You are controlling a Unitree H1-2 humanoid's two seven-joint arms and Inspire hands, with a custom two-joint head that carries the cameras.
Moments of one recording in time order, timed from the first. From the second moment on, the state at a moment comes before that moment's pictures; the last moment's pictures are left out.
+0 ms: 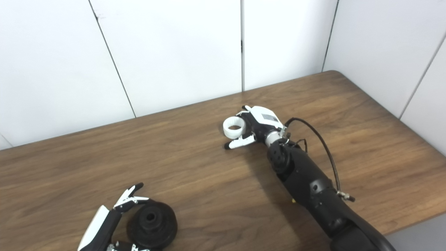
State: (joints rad) left arm 0.03 0.21 -0.25 -0.22 0.42 -0.01 -0.20; right arm -0.49 -0.39 0.21 0.37 -0.64 0.22 -0.01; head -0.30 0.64
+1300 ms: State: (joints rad) left arm 0.04 0.21 -0.25 -0.23 0.42 0.00 -0.21; right arm -0.47 -0.39 0.19 0.42 -0.61 0.06 -0.23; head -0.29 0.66
